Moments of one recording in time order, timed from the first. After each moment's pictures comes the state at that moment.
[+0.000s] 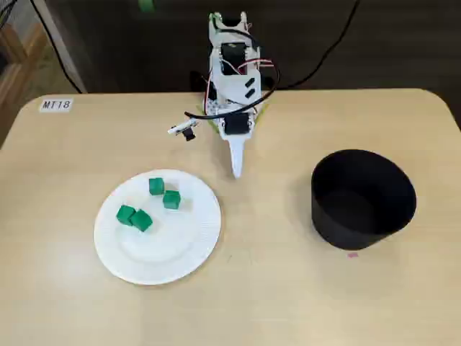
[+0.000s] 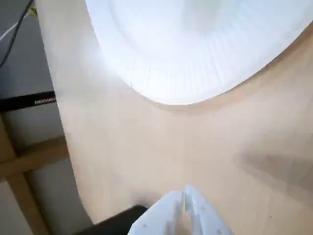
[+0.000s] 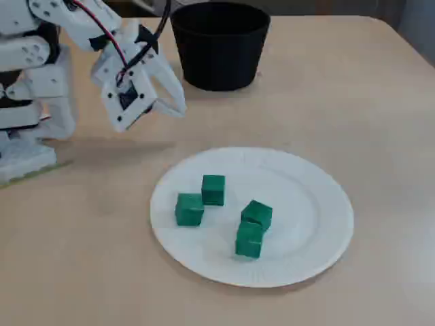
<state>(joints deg) -1.7 185.9 172.1 57.9 -5.1</state>
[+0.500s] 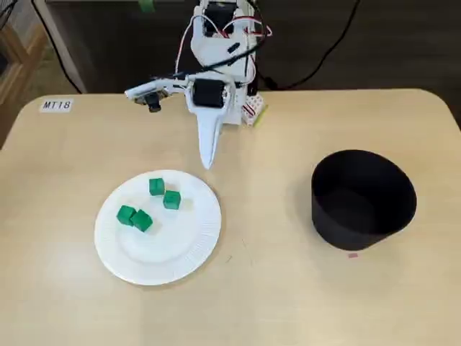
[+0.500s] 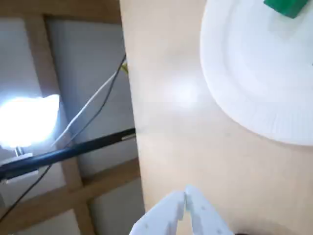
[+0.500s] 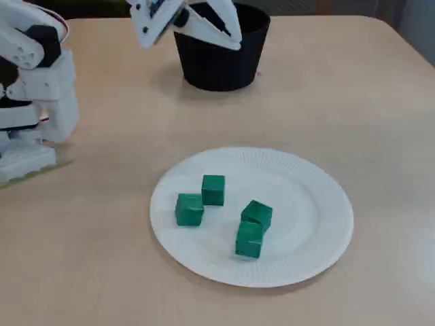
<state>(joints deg) 9.5 144.8 128.8 51.4 -5.4</state>
